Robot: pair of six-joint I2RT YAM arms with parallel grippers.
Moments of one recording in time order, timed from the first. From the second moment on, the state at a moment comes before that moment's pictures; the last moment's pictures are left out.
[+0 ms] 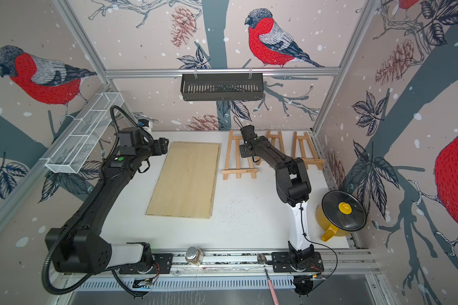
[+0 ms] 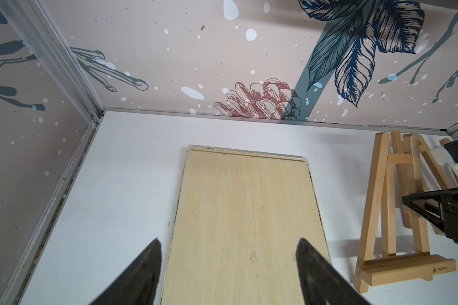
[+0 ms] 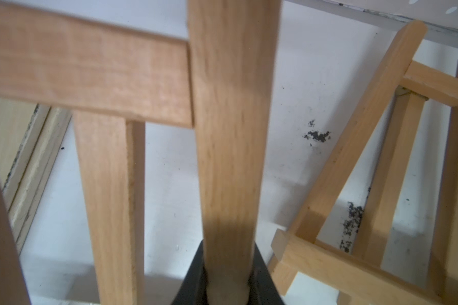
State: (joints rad) left arm -0.05 1.34 1.23 -0.40 0.08 -0.12; right arm 0.42 2.17 1.78 -0.58 0.12 0.11
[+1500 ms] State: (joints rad) left arm 0.11 1.59 1.32 -0.47 0.27 -0.18; right arm 0.56 1.86 1.45 -0.26 0.09 -0.04
